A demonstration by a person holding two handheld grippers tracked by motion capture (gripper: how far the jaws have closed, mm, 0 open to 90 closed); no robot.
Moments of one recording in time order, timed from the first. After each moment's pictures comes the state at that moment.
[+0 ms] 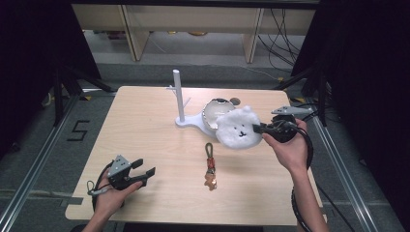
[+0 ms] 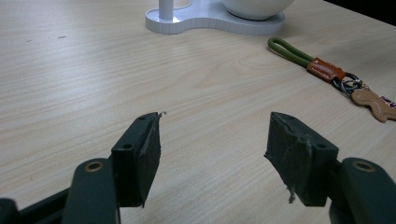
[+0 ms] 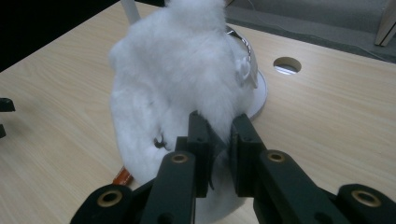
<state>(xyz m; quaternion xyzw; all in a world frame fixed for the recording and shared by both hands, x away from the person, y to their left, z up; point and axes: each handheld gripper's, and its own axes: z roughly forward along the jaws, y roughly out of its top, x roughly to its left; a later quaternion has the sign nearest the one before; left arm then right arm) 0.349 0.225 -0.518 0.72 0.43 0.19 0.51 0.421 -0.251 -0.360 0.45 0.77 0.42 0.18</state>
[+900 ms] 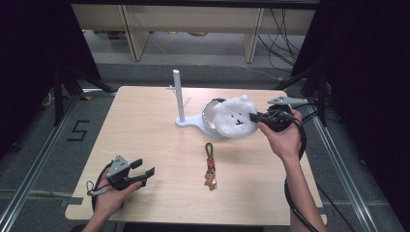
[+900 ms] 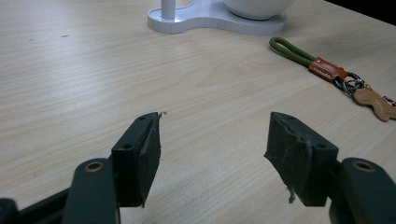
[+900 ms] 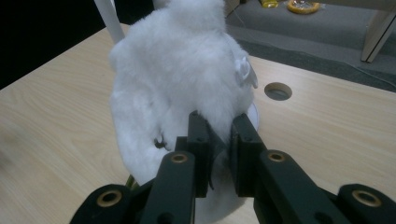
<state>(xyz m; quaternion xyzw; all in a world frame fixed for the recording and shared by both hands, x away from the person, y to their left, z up) 0.348 0.226 -0.519 0.72 0.43 0.20 0.50 0.446 -0.240 -0.353 0.46 0.75 0.44 0.19</state>
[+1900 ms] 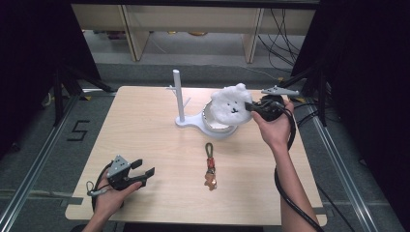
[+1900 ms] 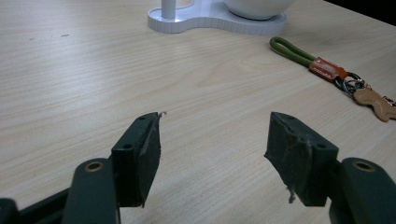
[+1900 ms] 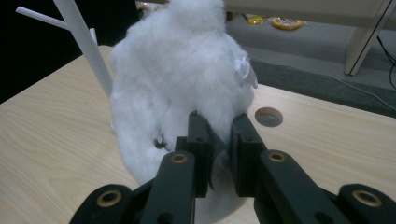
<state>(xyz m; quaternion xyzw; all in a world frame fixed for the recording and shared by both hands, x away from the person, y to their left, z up) 0.348 0.226 -0.520 0.72 0.43 0.20 0.50 0.477 -0.223 -0.351 0.47 0.73 0.45 0.22</state>
